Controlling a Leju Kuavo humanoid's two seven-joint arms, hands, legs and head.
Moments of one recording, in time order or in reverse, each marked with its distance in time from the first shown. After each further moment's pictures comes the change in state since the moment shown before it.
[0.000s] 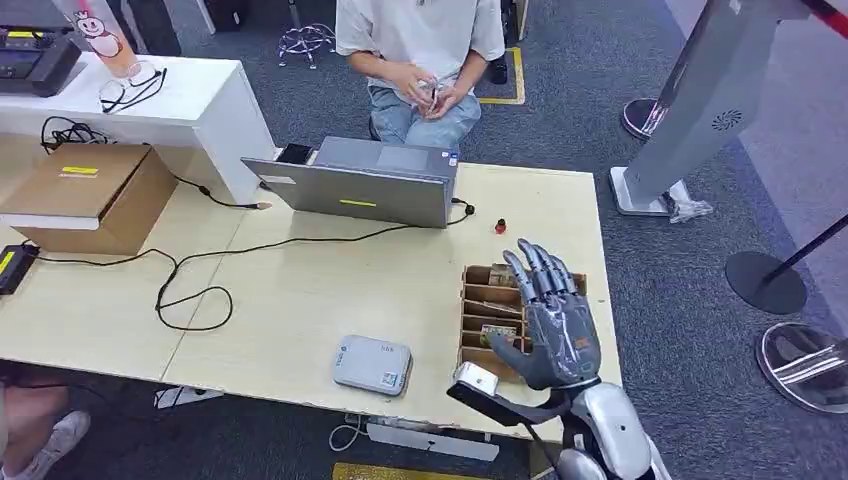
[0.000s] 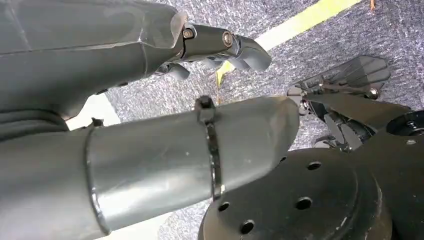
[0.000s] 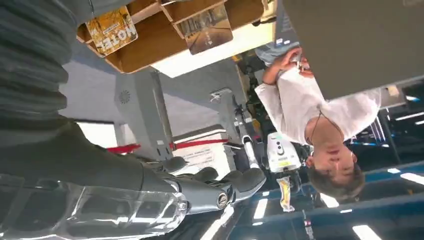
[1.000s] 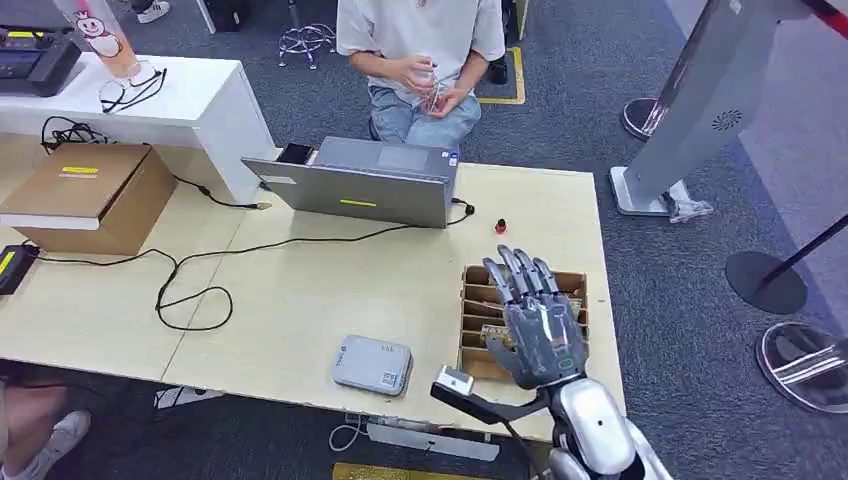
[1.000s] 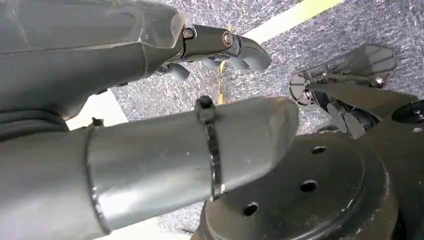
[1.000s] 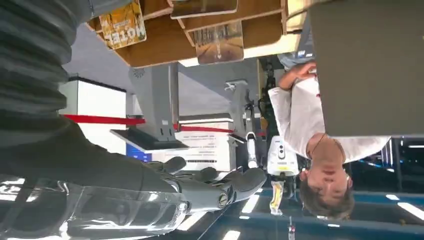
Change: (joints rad) left arm 0.041 -0.077 0.103 -0.163 -0.059 -0.102 0.042; right arm -0.042 -0.026 0.082 0.024 0.158 0.095 0.103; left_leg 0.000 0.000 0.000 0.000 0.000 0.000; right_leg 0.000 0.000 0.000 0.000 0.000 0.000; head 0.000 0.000
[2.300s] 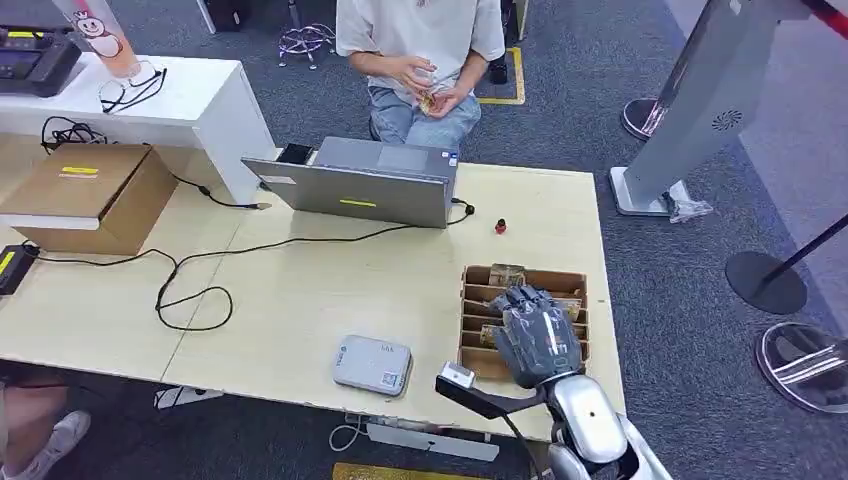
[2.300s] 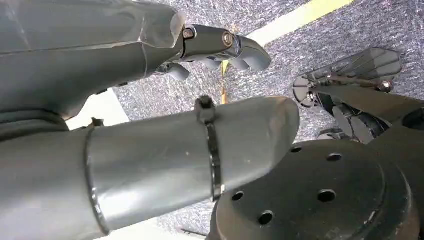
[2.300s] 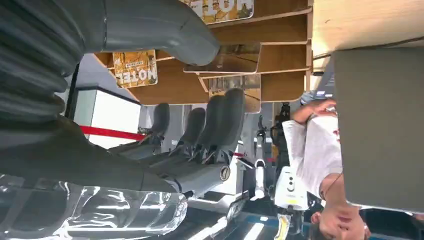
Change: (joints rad) left arm 0.006 -0.009 0.082 -0.022 -0.076 -0.013 -0.024; right arm -0.032 -0.009 0.004 0.110 -0.018 0.042 0.040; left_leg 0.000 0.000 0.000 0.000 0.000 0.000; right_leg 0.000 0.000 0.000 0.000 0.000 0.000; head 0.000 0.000
